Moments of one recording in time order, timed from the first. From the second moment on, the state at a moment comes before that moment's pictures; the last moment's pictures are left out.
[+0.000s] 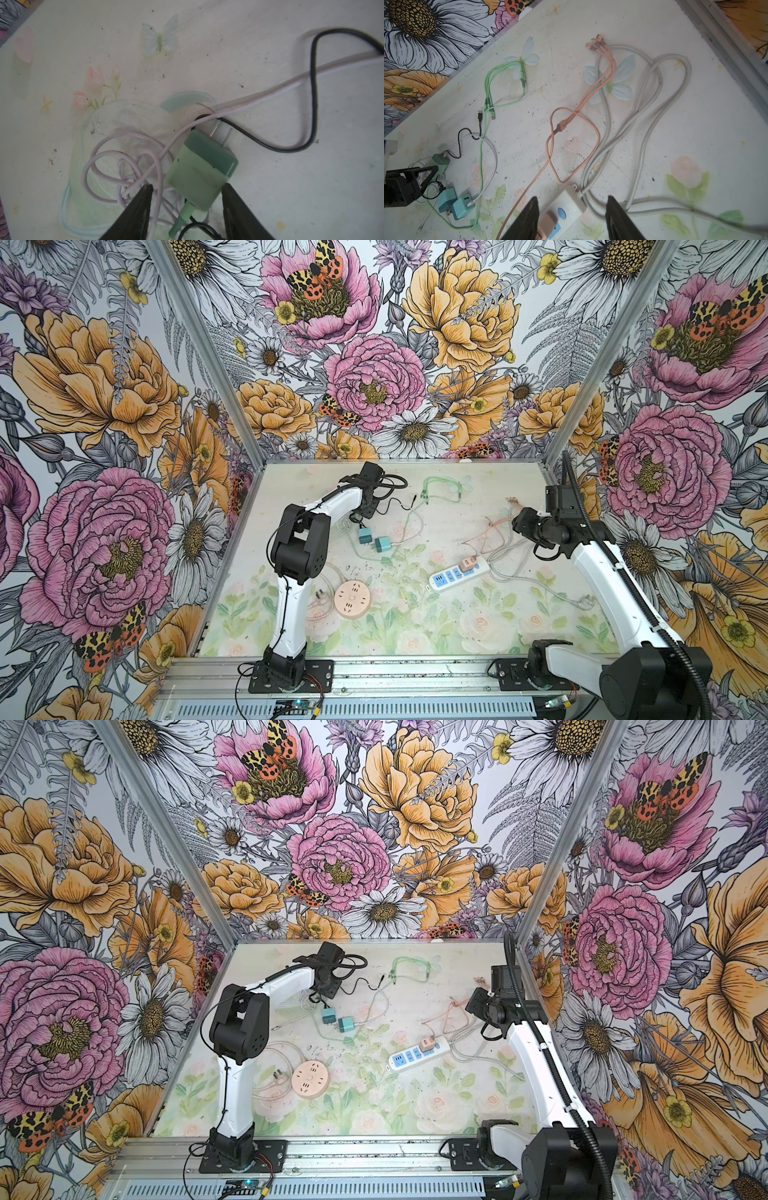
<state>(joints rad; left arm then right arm) -0.38 2.17 1.70 -0.67 -0.31 0.08 -0.02 1.17 1.05 -0.79 -0.08 0.49</state>
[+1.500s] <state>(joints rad) -0.33 1.70 1.58 -0.69 0.08 -0.20 0.05 1.19 1.05 -0.79 -0.09 0.49</state>
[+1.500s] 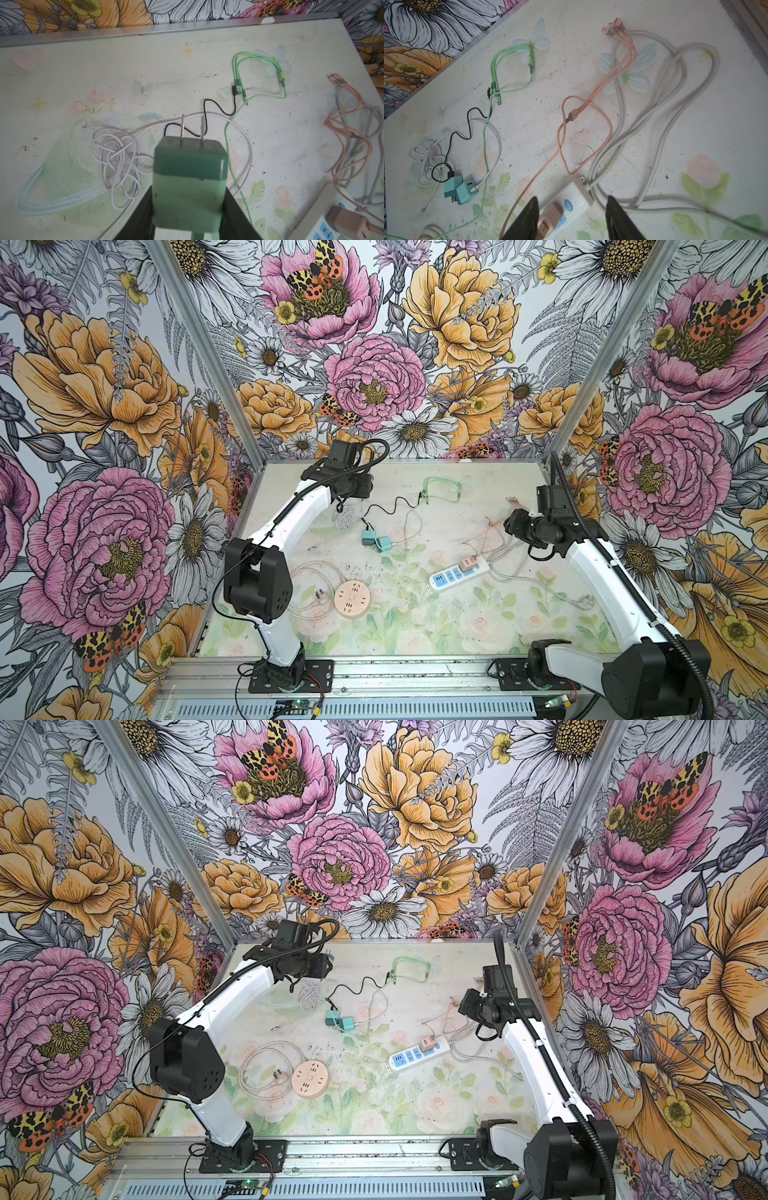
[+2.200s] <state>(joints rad) -0.38 1.35 0.96 -0.24 0.17 -0.86 0.53 1.12 0.83 -0.37 -0.01 0.60</state>
